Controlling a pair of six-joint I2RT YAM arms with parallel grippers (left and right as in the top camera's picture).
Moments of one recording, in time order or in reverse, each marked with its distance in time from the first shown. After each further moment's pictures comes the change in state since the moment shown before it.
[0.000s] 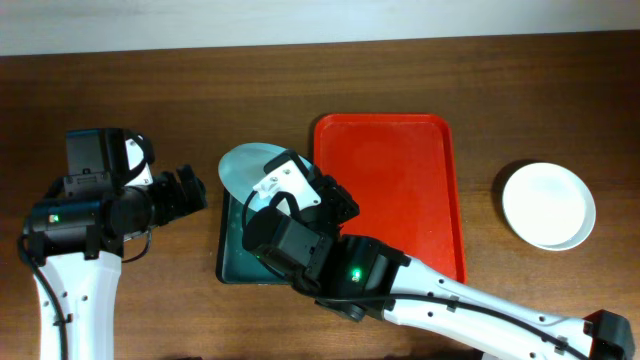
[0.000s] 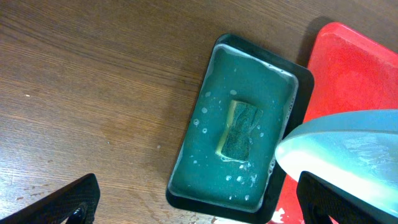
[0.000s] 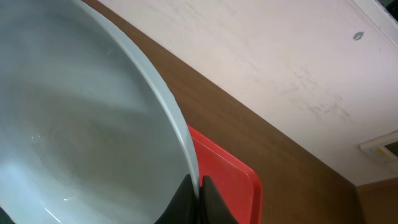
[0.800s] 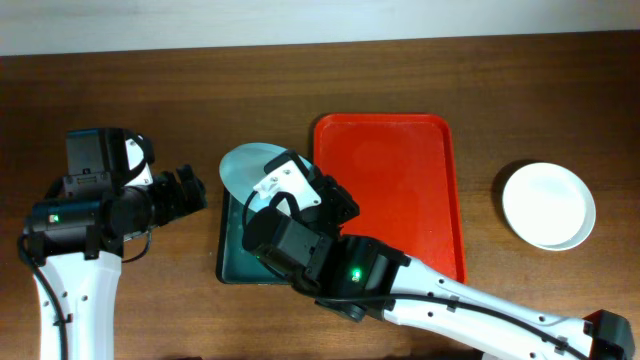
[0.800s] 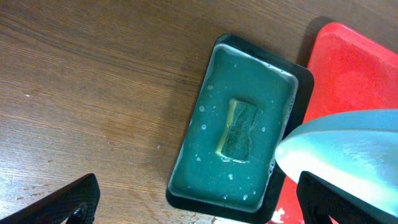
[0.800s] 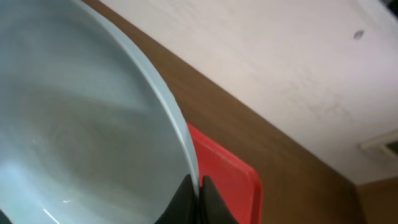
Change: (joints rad) left arm 0.000 0.000 0.000 0.000 0.000 0.000; right arm 0.000 0.000 0.000 -0.018 0.000 0.024
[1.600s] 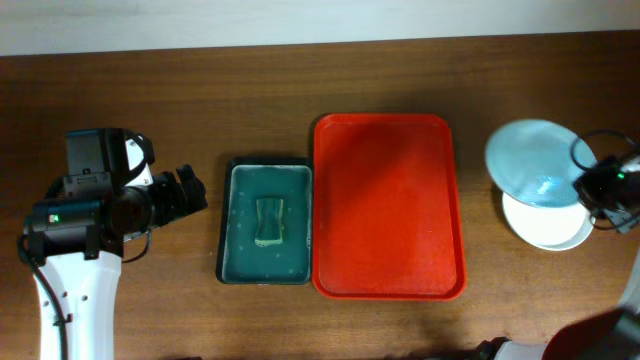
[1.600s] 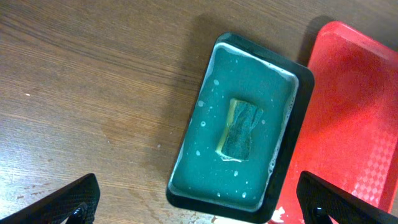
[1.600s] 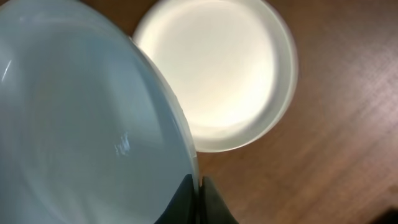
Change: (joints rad) left arm 0.000 0.000 0.000 -0.002 0.000 0.000; right arm -1.769 0.029 0.041 -0.533 -1.099 0.274
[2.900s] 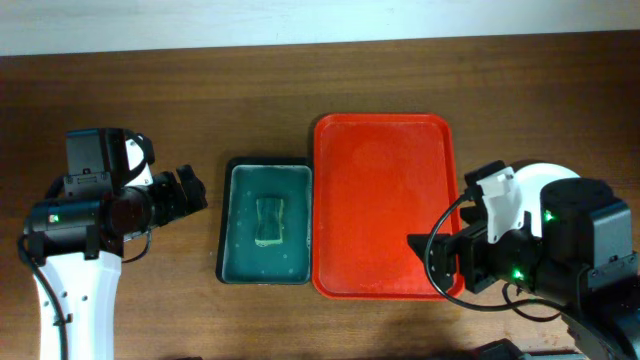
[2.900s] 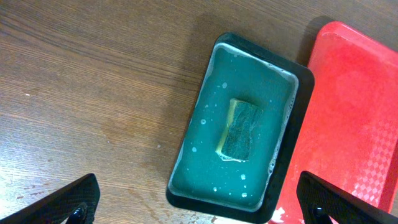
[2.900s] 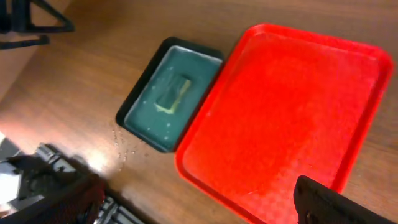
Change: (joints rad) left arm 0.000 0.000 0.000 0.000 0.000 0.000; right arm 0.953 -0.633 0.005 -0.093 -0.195 -0.285
